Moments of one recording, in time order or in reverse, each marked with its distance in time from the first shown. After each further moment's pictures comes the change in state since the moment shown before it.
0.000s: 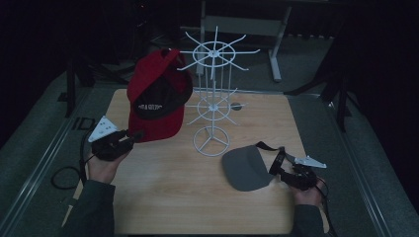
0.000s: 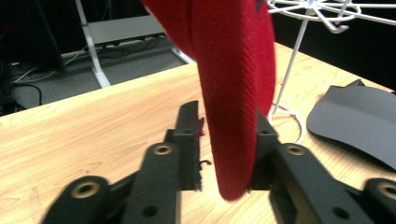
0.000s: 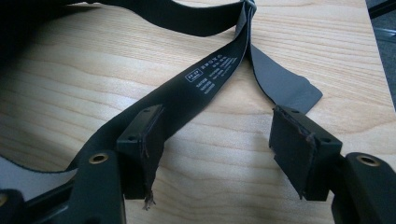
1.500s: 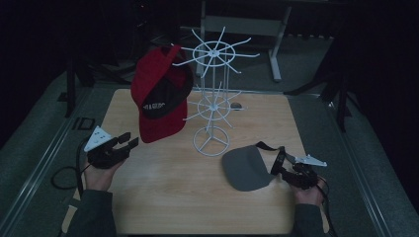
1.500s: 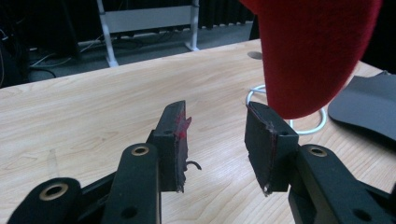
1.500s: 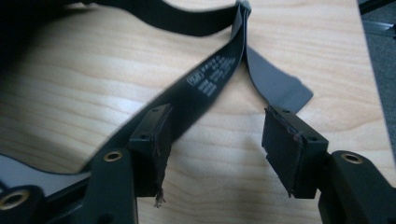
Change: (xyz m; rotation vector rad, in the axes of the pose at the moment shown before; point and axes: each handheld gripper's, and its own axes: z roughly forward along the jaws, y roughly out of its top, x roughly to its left) left arm 0.011 -0.037 -0.002 -0.003 0.050 -0.057; right arm 0.002 0.006 -0.005 0.022 -0.019 0.007
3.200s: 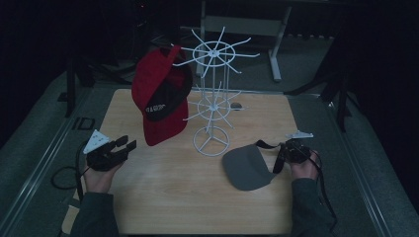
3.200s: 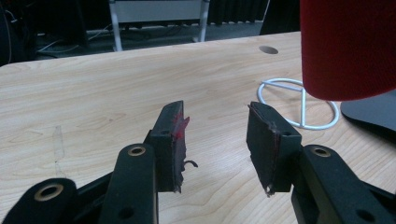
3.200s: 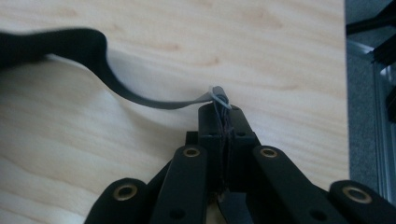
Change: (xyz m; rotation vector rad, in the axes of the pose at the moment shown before) left arm 0.008 -0.016 0.002 0.017 0.033 -0.052; right arm -0.005 0.072 0.039 0.072 -0.054 -0.148
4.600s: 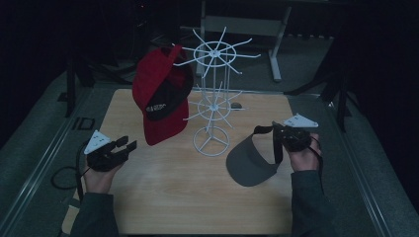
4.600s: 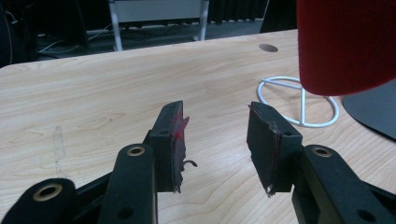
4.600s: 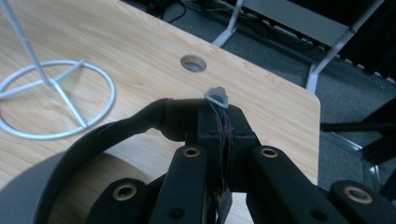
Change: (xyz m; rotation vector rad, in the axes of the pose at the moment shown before) left arm -0.003 0.000 0.000 0.005 0.001 0.012; right arm 0.034 0.062 -0.079 -0.277 0.054 -0.158
